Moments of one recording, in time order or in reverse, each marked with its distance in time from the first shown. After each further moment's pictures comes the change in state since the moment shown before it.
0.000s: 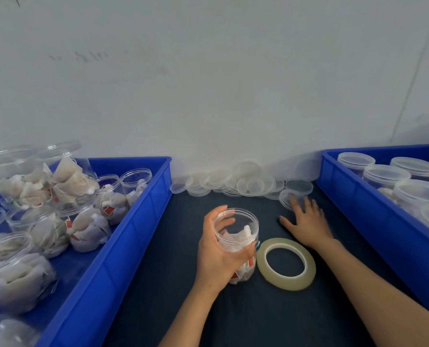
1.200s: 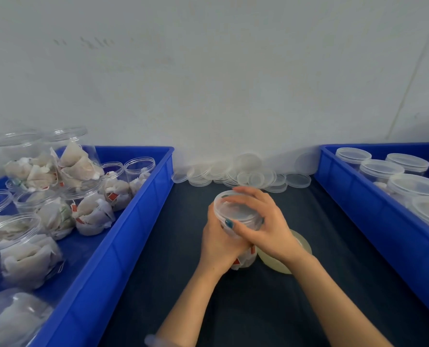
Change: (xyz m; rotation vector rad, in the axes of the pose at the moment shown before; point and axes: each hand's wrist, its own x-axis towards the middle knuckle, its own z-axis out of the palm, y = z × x) left_hand -0.002 0.002 0.002 0.064 0.017 -0.057; right_hand -0.124 -0.113 -0.047 0.838 0.181 -0.639
